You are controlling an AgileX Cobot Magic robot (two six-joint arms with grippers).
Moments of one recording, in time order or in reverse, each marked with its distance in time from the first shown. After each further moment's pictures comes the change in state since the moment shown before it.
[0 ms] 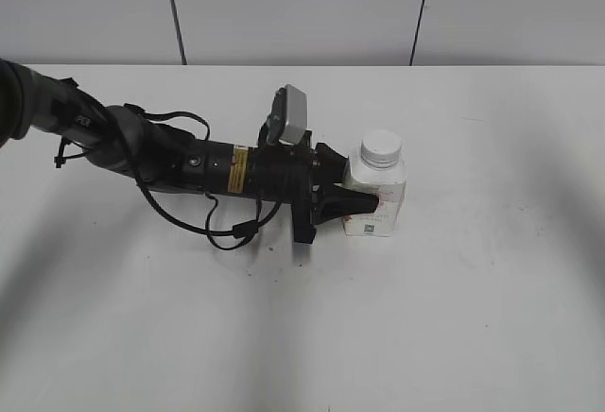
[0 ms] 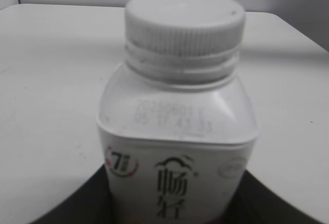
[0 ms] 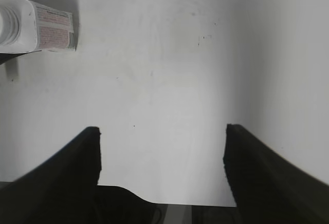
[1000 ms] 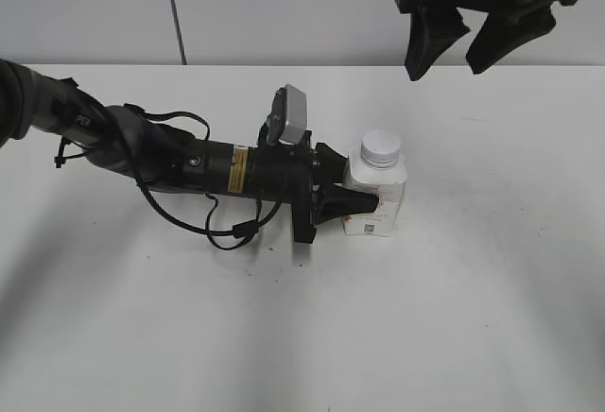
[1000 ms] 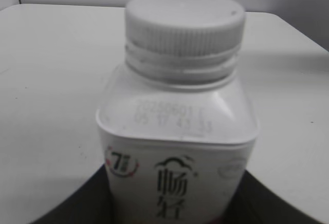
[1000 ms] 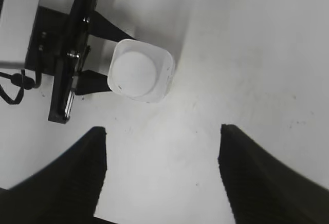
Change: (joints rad) left arm 0.000 0.000 0.000 -0.001 0.000 0.000; right arm 0.435 0.346 -0.365 -0.116 0.004 0.141
